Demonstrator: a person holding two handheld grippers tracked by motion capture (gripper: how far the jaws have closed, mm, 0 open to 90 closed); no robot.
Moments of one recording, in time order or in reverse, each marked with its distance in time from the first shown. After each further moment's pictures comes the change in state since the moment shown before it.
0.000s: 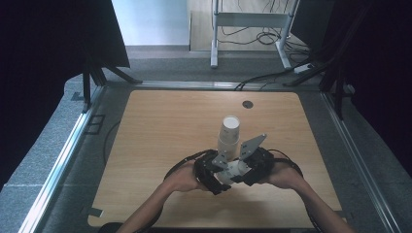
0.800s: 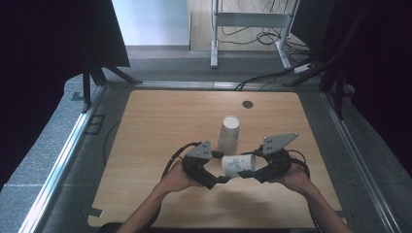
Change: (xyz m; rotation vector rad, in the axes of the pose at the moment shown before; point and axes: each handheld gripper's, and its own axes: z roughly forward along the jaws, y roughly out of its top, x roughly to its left) left arm 0.004 -0.013 -0.036 -0.357 -0.061 -0.081; right arm -0.004 -0.033 -0.030 -0.349 0.036 0.070
